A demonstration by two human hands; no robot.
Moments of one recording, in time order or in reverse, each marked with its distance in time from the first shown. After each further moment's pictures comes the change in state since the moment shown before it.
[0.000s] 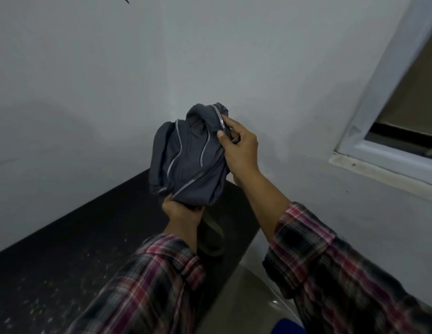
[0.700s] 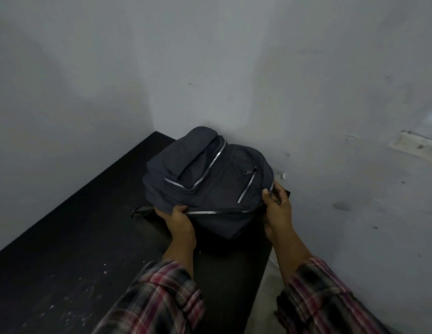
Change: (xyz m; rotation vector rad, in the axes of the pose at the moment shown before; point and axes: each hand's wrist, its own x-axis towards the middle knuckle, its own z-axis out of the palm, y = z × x) left_hand 0.176 -0.011 -0.064 0.655 0.283 0.396; right_hand -0.014 0.263 -0.027 0.237 0.436 0.679
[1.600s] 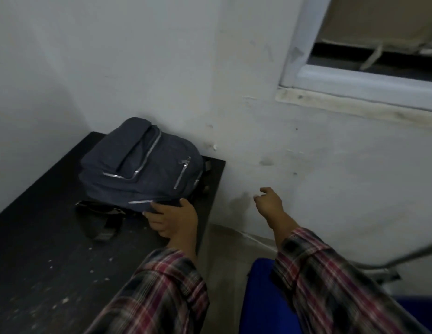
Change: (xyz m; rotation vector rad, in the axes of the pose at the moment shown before) left_hand -0.152 -0.061 0.017 1.087 -0.051 0.076; right_hand -0.036 -0.019 -0.187 -0.829 0.138 0.188
